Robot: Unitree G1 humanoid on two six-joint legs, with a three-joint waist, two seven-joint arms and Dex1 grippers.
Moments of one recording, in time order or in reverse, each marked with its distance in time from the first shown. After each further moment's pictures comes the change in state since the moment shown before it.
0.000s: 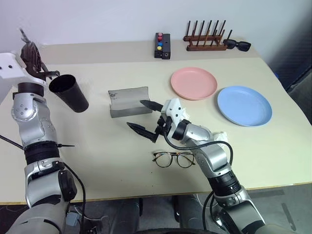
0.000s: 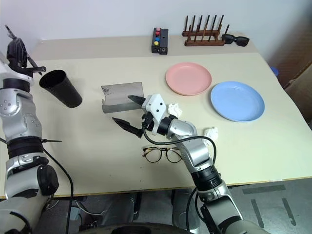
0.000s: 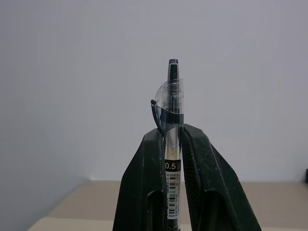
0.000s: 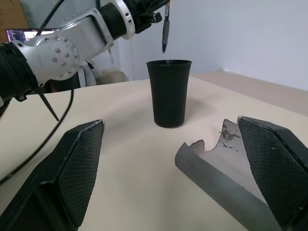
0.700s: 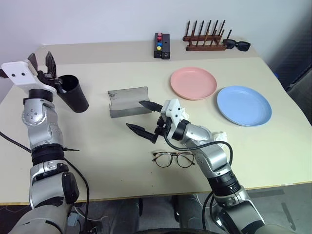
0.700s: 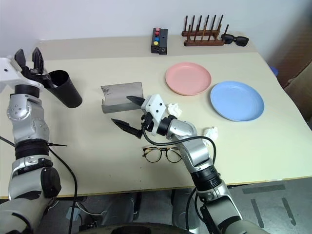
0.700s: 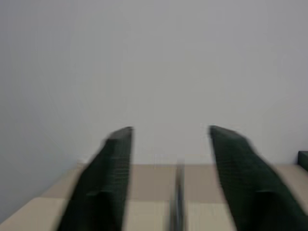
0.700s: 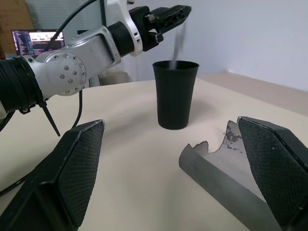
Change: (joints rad) left arm 0.028 -0.025 -0.031 0.030 -0.002 -0.026 0.016; right arm 0.000 0.004 0.000 0.000 0.000 0.000 0.016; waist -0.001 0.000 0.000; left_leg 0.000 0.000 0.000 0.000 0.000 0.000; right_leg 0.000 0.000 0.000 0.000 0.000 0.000
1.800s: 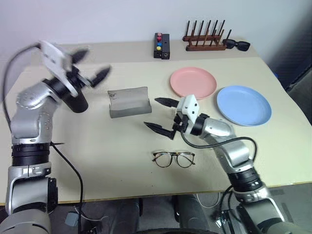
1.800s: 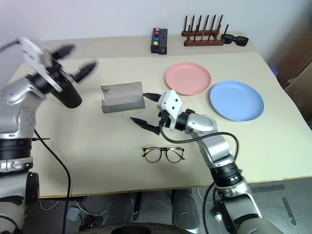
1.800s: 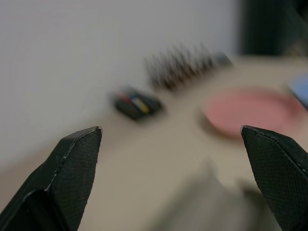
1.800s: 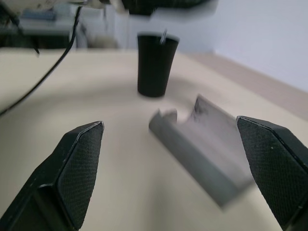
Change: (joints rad) left arm 0.076 0.230 -0.373 -0.404 -0.148 0.561 -0.584; right arm -0.002 -0.290 -0.095 -0.117 0.023 0.074 0.102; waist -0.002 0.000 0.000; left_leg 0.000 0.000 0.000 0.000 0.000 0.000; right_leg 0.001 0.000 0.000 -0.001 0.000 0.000
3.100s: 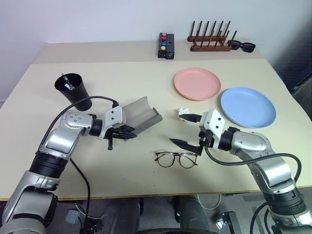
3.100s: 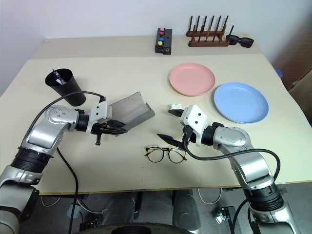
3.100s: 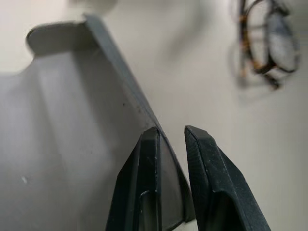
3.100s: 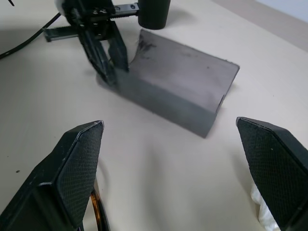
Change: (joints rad) left arm 0.092 0.009 -0.288 -0.082 0.217 0.013 -0.462; right arm 0.205 -0.198 -0.092 -0.233 0.041 0.178 -0.018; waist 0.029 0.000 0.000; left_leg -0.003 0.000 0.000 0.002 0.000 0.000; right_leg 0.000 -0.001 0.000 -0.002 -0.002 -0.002
